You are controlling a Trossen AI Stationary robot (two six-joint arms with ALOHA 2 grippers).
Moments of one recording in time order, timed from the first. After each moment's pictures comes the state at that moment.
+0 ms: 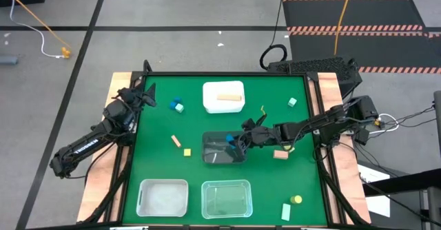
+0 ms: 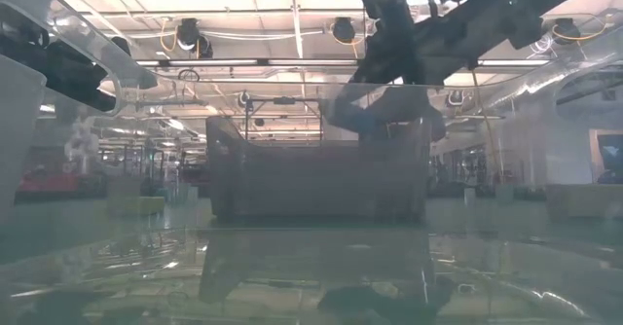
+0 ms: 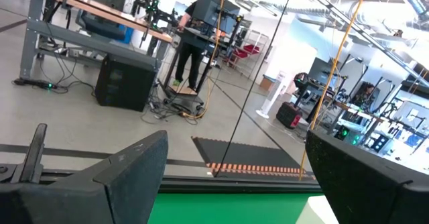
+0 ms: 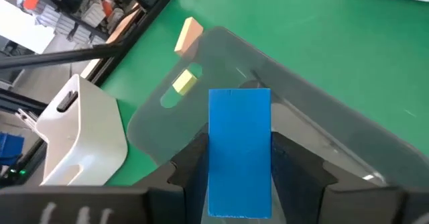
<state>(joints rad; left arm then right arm) 0.63 0.01 0.01 0.08 -0.47 -0.37 0.15 1.54 0.71 0.27 0.21 0.93</state>
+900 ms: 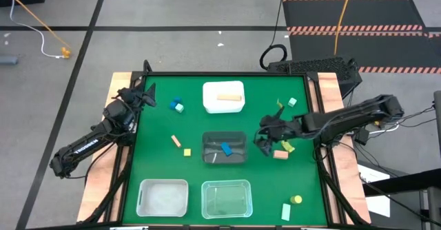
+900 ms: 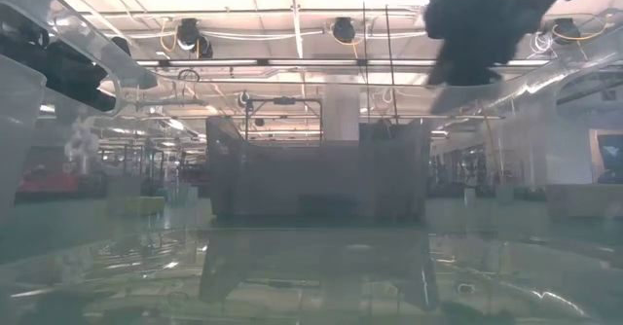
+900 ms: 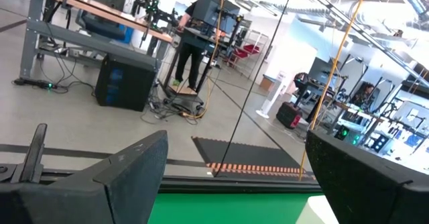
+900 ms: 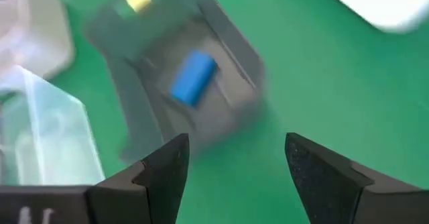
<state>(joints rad) 0.63 0.01 0.01 0.08 -0.47 -0.37 0.14 1.15 0.71 -0.41 0.15 0.70</state>
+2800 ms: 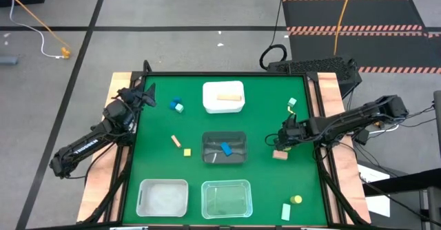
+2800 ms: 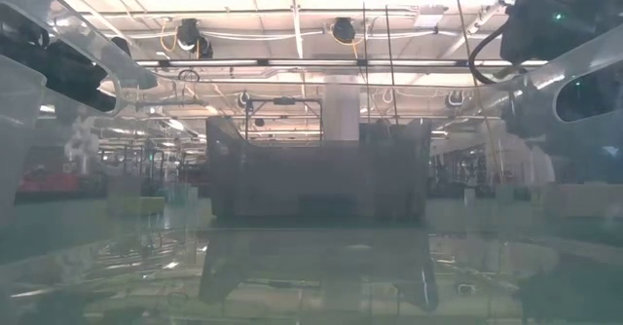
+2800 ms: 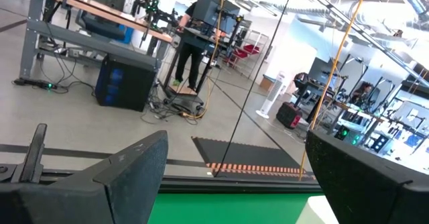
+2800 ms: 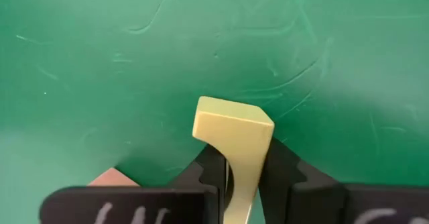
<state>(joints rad) 0.63 0.01 0.01 0.08 -0.47 -0.37 0.14 1.11 0.37 -0.69 0.08 1.35</state>
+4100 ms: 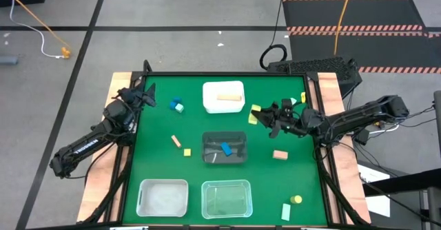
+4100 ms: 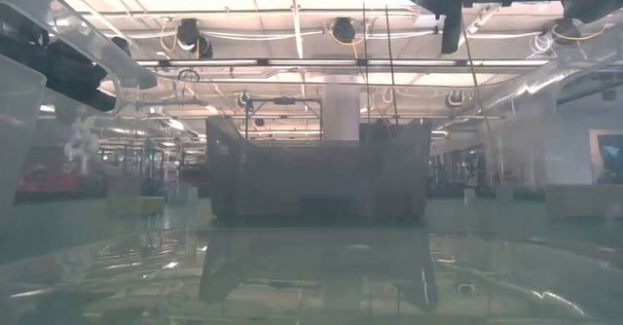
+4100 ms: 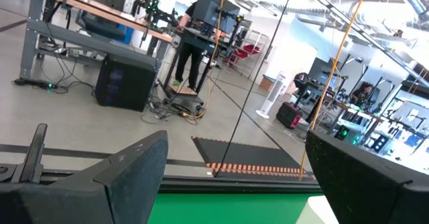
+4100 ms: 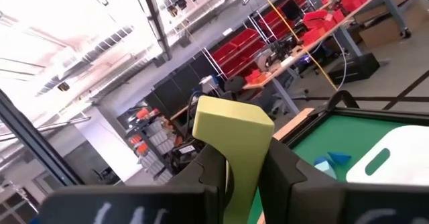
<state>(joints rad) 0.63 0.01 0.01 0.08 -0.47 -0.37 0.14 1.04 0.43 0.82 0.42 0.59</state>
